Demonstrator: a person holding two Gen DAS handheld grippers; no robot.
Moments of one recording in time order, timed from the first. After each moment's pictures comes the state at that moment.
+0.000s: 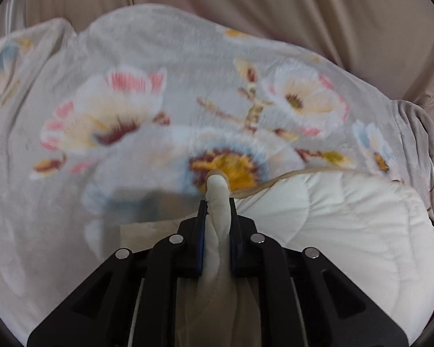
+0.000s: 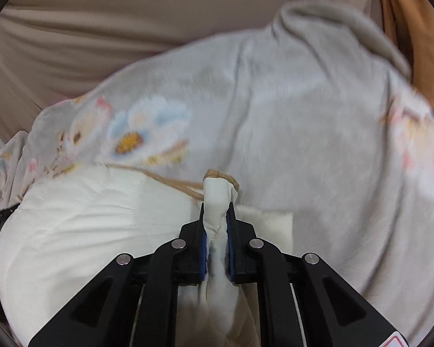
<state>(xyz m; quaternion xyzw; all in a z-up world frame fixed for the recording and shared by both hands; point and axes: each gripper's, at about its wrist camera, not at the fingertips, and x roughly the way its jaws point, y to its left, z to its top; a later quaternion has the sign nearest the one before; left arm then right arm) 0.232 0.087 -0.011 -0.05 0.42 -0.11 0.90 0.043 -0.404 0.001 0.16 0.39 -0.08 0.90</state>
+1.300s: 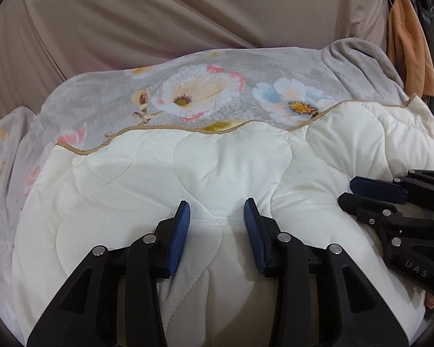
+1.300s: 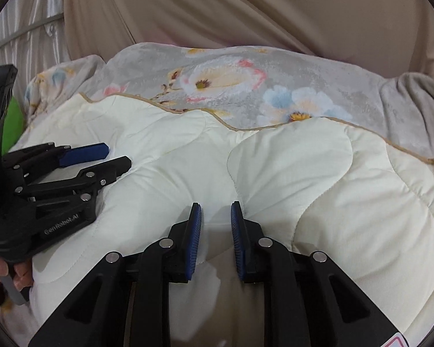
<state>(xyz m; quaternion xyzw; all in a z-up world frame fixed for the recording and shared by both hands) 0.124 -0.038 -0.005 0.12 0.32 -0.18 0.92 0.038 -0.199 -0.002 -0.01 0.37 0.07 0.93</state>
